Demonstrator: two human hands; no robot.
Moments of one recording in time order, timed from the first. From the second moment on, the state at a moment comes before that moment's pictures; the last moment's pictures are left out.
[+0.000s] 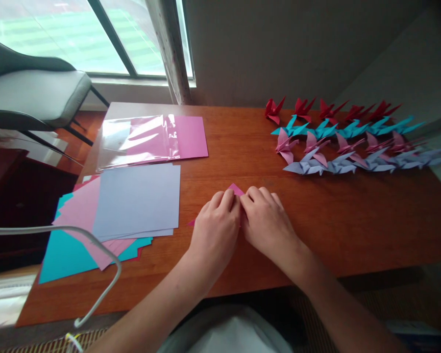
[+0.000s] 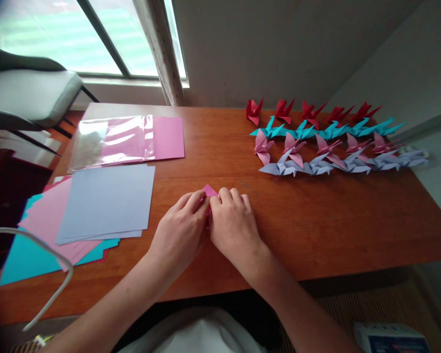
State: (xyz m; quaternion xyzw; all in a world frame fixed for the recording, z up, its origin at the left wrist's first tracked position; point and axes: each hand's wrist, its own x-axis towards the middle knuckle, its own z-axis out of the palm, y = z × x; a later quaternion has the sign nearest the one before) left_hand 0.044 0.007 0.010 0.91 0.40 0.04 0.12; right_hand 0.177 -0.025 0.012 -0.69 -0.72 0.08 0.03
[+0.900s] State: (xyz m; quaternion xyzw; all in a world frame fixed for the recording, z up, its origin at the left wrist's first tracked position) left_hand 0.040 -0.011 0.003 0.93 0.37 0.05 0.04; right_hand 0.229 -0.085 0.002 -0.72 -0.69 -0.03 0.02
